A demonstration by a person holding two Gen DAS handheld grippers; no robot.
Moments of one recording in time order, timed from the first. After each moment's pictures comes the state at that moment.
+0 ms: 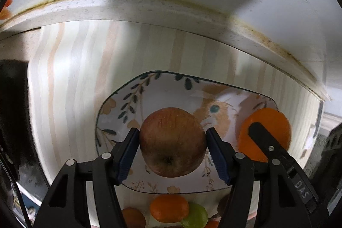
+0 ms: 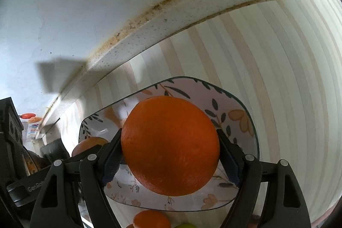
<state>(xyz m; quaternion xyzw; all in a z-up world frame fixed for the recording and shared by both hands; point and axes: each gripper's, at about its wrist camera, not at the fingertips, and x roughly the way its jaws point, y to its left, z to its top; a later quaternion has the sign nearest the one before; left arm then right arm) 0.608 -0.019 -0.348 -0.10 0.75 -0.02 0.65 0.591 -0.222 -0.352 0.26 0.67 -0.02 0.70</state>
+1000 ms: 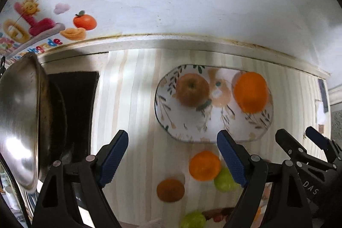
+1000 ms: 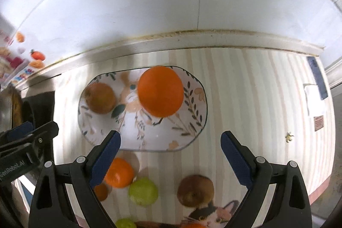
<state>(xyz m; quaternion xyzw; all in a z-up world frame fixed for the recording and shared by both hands) 0.484 0.000 -0.213 0.00 0.62 -0.02 0.78 0.481 -0.185 -0.213 0.06 0.61 -0.02 0.79</state>
